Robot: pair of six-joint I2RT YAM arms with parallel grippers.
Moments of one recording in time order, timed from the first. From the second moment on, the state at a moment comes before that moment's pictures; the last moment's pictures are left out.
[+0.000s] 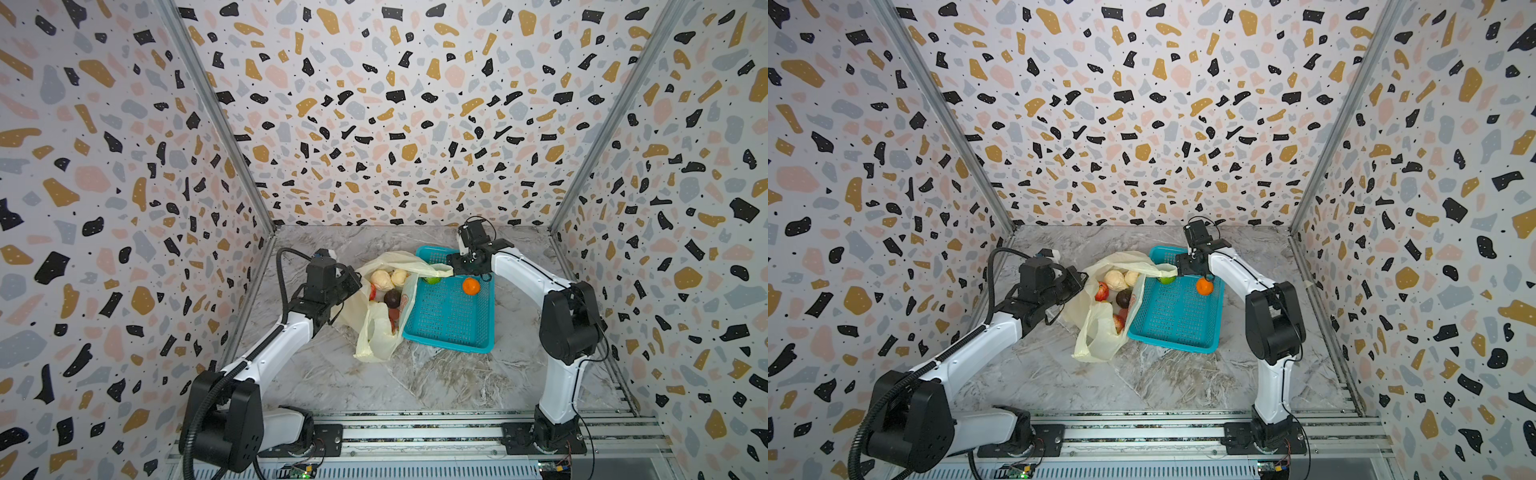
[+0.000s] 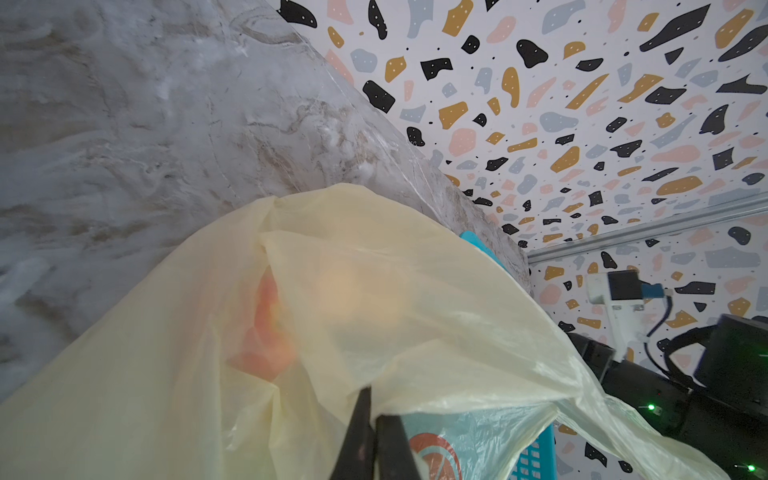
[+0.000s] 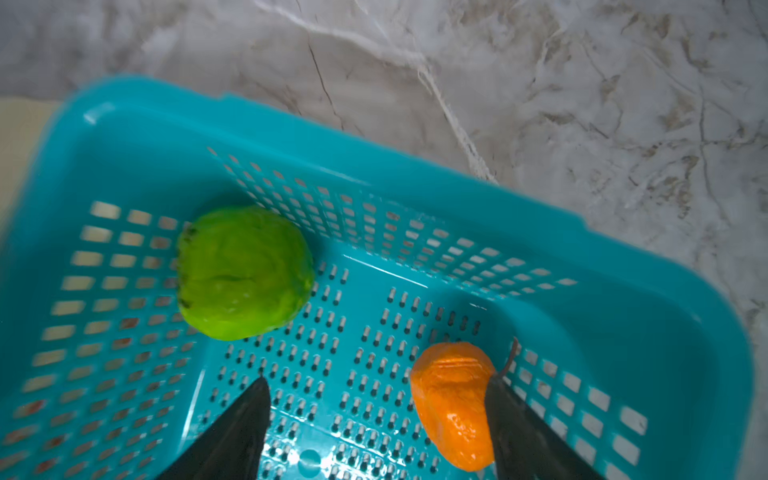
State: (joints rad) left arm -0.24 1.29 0.82 -0.05 0.20 -0.82; right arm 0.42 1.97 1.61 -0.69 0.12 0.20
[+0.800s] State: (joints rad) left arm -0.24 1.30 0.82 -0.05 0.20 -0.81; right arm 0.42 2.08 1.52 -0.65 0.19 0.17
